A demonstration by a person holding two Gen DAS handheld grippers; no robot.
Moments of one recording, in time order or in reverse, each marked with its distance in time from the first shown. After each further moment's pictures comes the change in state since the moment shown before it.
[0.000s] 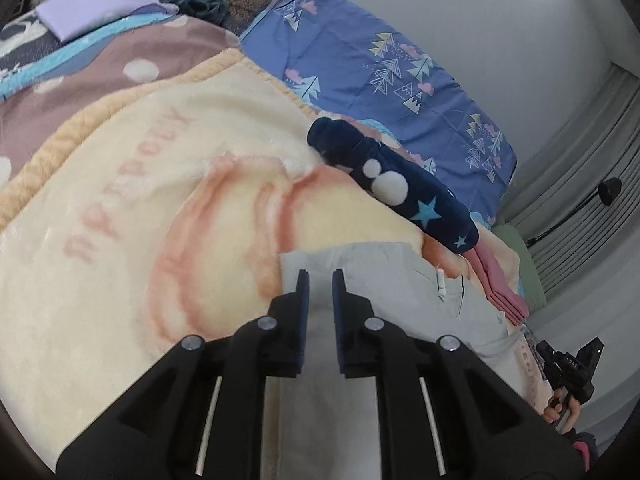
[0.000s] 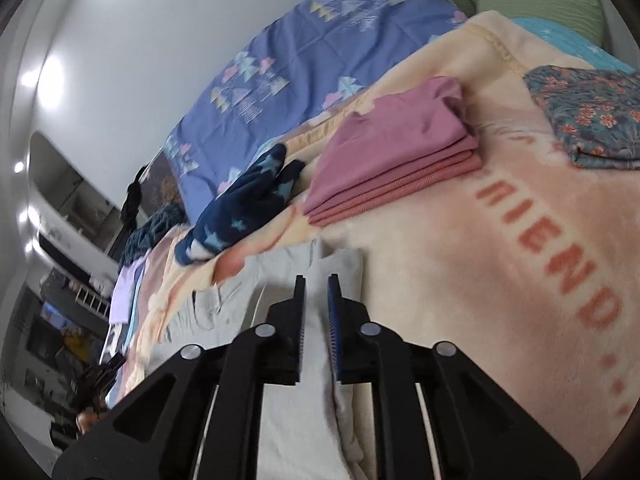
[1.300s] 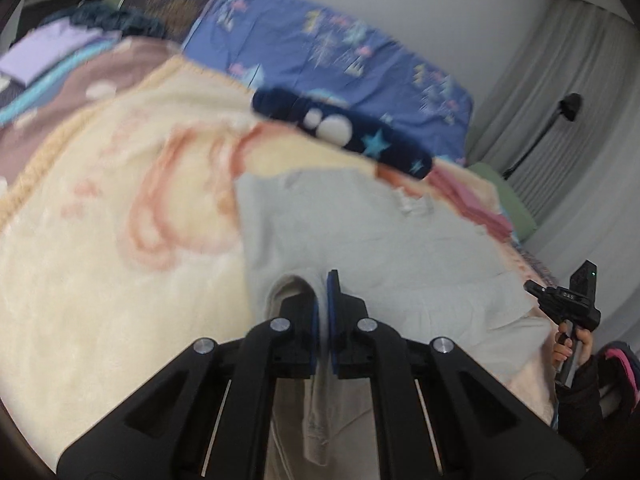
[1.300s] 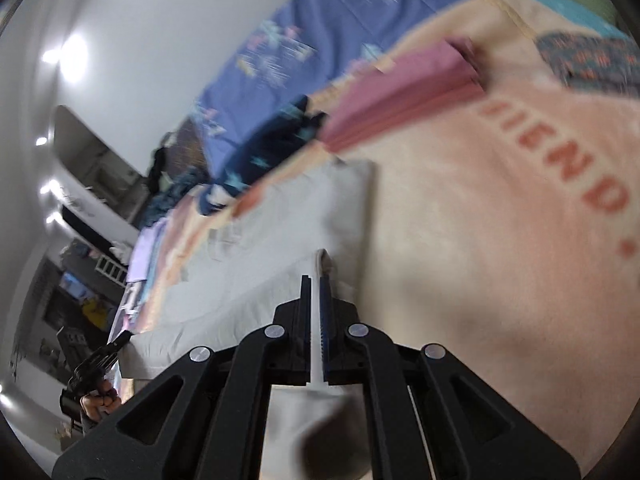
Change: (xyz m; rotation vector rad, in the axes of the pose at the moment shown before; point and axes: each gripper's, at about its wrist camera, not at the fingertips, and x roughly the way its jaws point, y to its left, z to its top) left arm -0.019 -0.030 -0.074 0.225 0.060 -0.037; right arm 0.015 -0.024 -0.052 0.075 0.107 0.068
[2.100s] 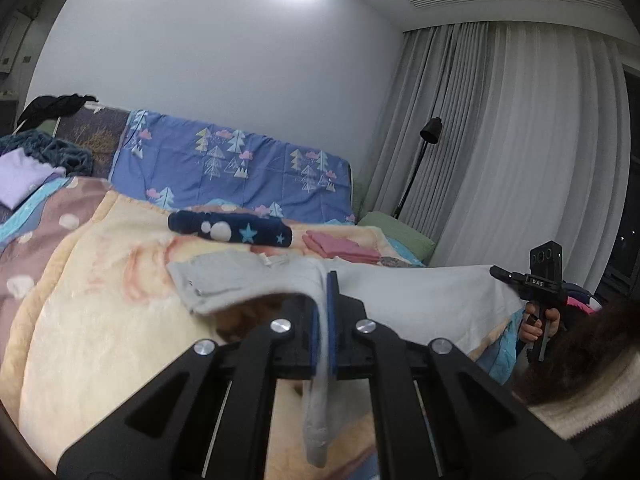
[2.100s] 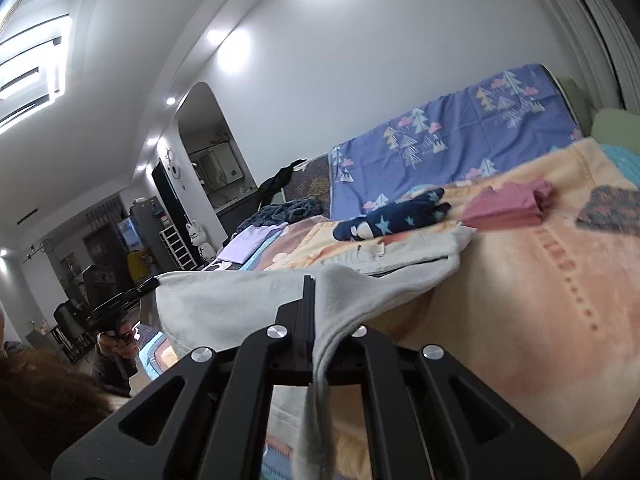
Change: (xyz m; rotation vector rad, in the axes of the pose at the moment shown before) left arm -0.257 -0.088 -0.099 0.302 -0.351 -0.291; right arm -0.236 0.110 -0.129 -0.424 -0.233 0.262
